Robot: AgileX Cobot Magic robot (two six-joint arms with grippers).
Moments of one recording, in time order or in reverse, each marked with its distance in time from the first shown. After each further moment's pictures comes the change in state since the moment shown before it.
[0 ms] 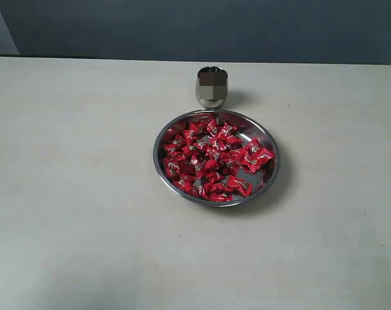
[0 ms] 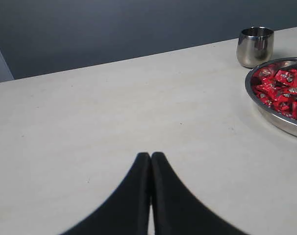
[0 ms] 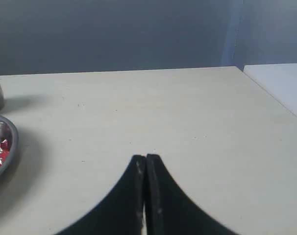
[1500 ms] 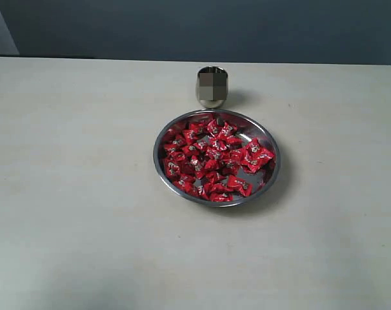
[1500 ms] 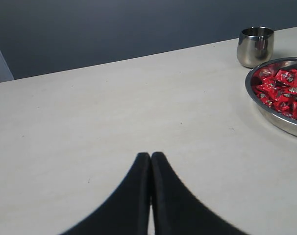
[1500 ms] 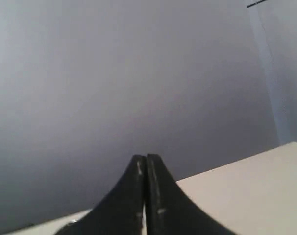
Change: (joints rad) left arm 0.000 0.000 0.000 0.000 0.000 0.000; right arm 0.000 0.309 -0.399 0.451 -0.160 -0.087
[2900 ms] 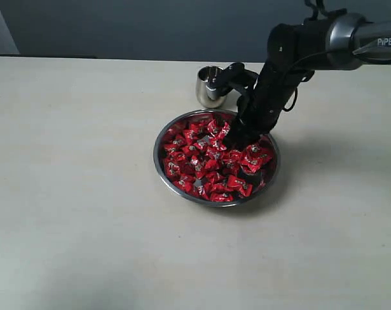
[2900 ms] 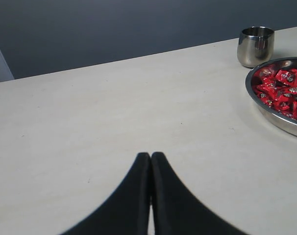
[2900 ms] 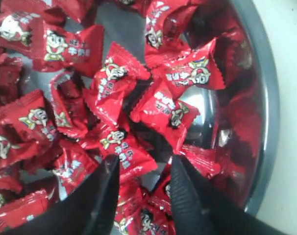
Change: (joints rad) left arm 0.000 0.000 0.000 0.000 0.000 0.000; right arm 0.555 1.794 -1.055 -0.371 0.621 -0.405
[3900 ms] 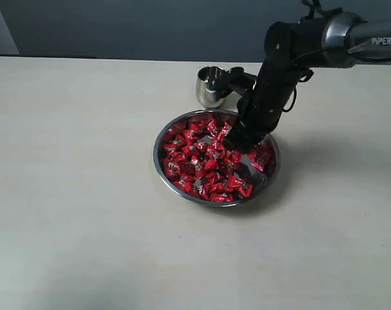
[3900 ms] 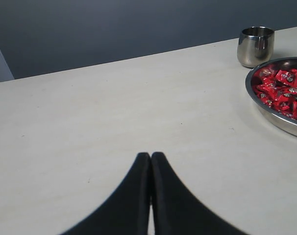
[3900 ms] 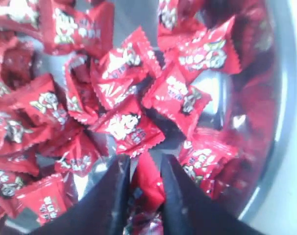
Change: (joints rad) left arm 0.000 0.000 0.000 0.000 0.000 0.000; right arm 0.002 0.013 -0.049 0.000 0.104 0.019
